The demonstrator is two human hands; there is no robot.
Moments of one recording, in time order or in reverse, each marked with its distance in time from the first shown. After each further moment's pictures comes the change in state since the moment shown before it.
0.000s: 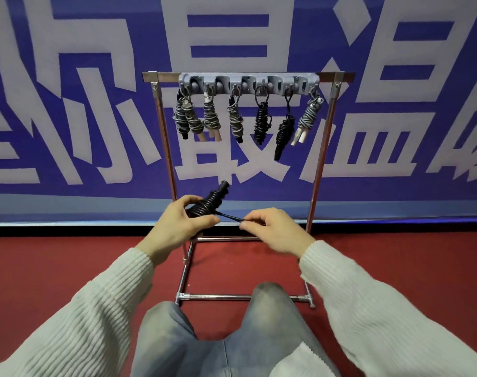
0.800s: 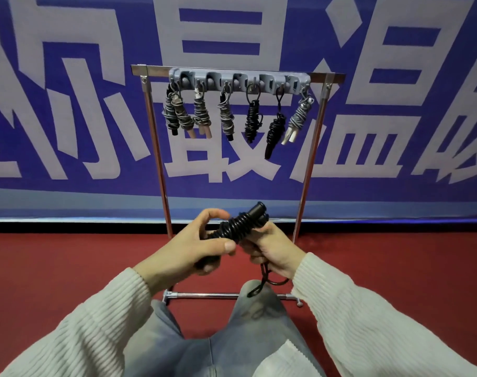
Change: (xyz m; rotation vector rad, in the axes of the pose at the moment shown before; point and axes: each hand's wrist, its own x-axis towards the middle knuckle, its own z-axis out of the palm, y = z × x) left_hand -0.052 0.021 0.038 -0.368 -0.468 -0.022; right_hand -0.032 -0.004 0.016 0.856 -0.136 0.146
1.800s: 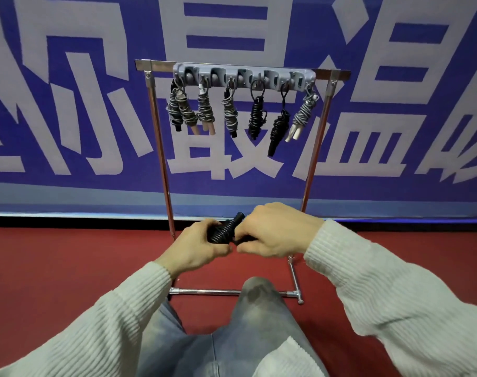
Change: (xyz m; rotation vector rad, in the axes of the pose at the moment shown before) left_hand 0.036 -0.042 -0.021 0.699 0.294 -0.080; right_hand -0.006 -0.076 0.006 -1.700 -0.337 -0.320
